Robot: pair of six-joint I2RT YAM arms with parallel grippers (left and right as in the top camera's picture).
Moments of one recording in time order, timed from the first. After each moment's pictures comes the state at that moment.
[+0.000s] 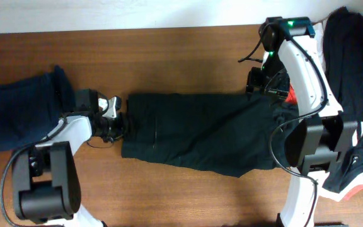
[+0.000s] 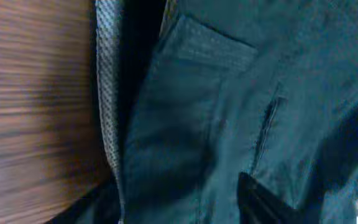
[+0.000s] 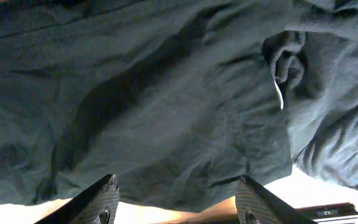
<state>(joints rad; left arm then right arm) 0.07 1.84 0.96 -0.46 0.63 -0.20 0.08 2.17 2.14 -1.69 -0.07 0.34</state>
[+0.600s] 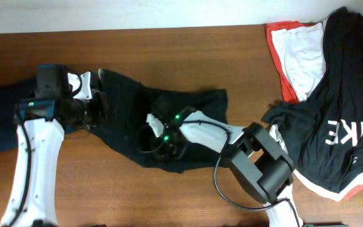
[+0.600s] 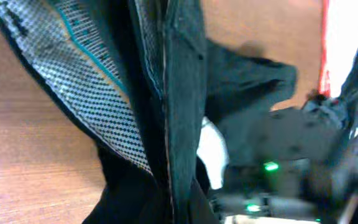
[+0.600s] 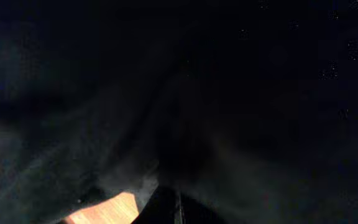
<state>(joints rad) 0.11 1.48 1.30 -0.99 0.50 -0.18 0.75 2.15 1.41 -0.59 -0.55 0.33</state>
